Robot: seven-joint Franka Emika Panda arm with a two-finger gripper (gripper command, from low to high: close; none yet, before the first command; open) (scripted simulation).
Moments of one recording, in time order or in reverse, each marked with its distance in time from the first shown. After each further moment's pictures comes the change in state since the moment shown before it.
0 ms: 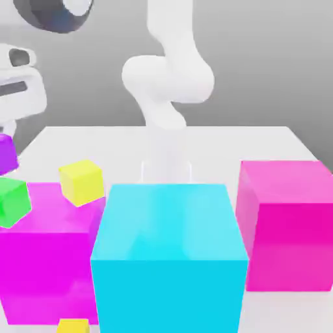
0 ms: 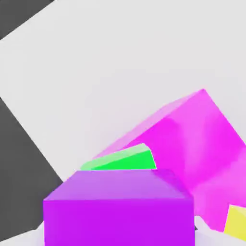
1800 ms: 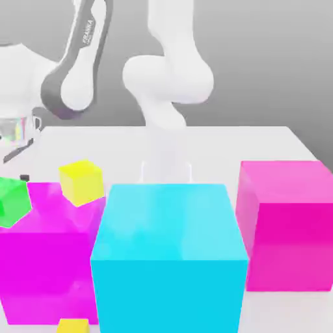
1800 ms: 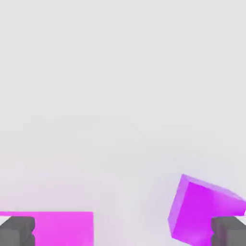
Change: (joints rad) arm -0.078 0.027 -0.307 -0.536 0.007 0.636 -0.848
